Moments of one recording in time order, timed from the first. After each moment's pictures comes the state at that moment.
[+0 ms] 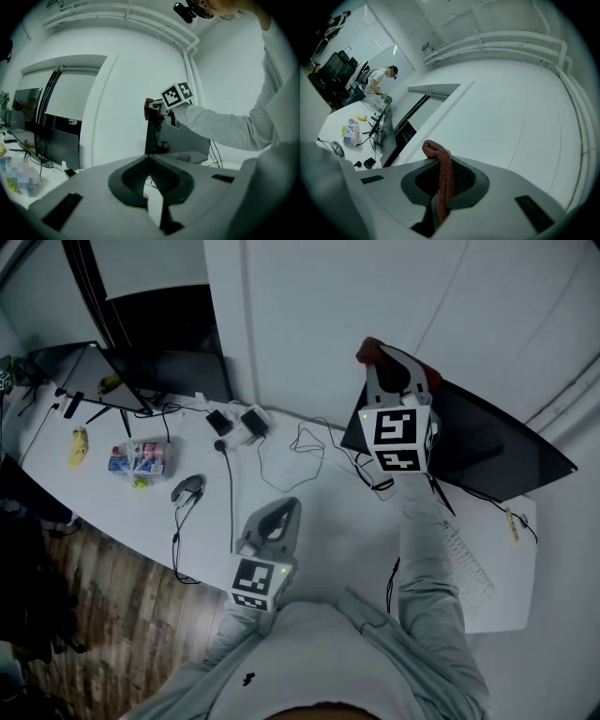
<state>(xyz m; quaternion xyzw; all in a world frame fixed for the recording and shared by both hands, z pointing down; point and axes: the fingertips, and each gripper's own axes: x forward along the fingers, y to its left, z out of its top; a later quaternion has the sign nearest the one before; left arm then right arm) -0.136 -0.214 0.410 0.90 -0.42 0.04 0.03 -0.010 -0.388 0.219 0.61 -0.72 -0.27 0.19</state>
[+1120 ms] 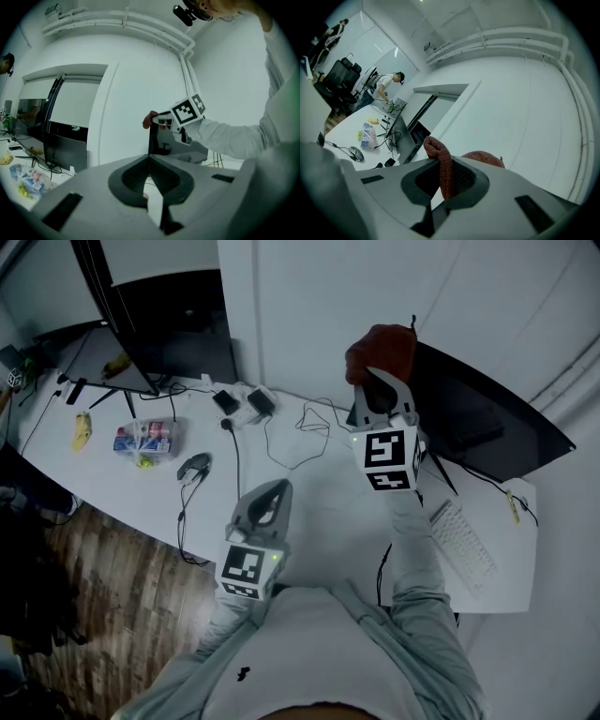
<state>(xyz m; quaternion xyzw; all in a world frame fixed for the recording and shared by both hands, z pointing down) -0.175 -0.183 0.393 0.90 -0.43 0.03 0.01 -0.050 -0.322 0.273 0.59 -0.75 -0.24 0.20</state>
